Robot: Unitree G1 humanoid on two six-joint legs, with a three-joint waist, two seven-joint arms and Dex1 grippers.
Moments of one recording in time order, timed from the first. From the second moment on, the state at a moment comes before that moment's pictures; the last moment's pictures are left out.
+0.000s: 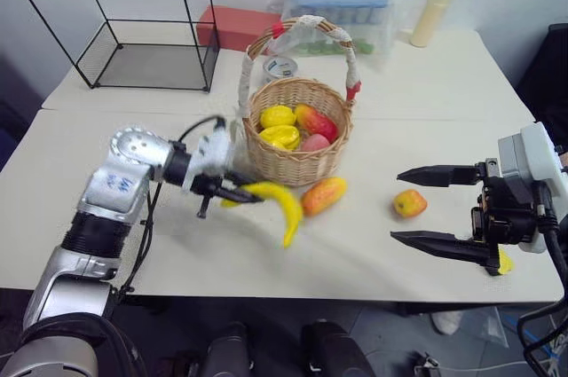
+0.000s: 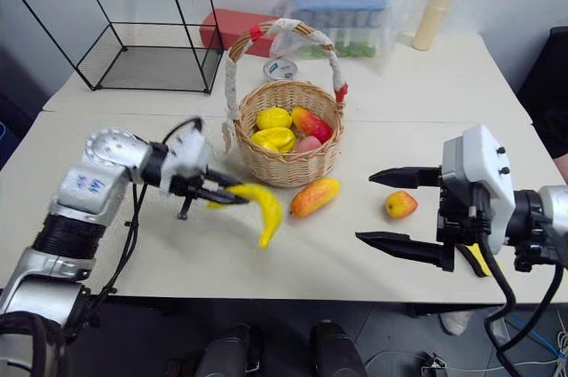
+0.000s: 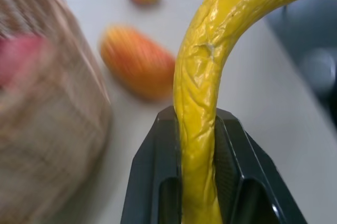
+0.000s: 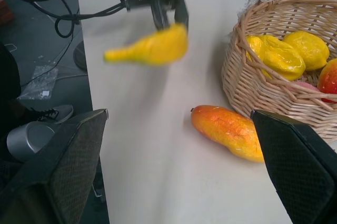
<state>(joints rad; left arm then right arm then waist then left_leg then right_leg) -0.78 0.68 -0.12 0.01 -0.38 0.50 -1.32 -0.11 -1.12 -0.53 -0.67 1.07 0.85 0.95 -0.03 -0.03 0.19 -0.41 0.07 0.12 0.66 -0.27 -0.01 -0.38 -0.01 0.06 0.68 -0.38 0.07</state>
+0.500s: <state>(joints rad) -1.13 0.41 -0.06 0.05 -0.35 1.31 -0.60 -0.12 -1.09 -0.50 -0.68 1.06 0.81 0.90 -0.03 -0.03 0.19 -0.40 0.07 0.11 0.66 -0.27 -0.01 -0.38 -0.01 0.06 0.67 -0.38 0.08</state>
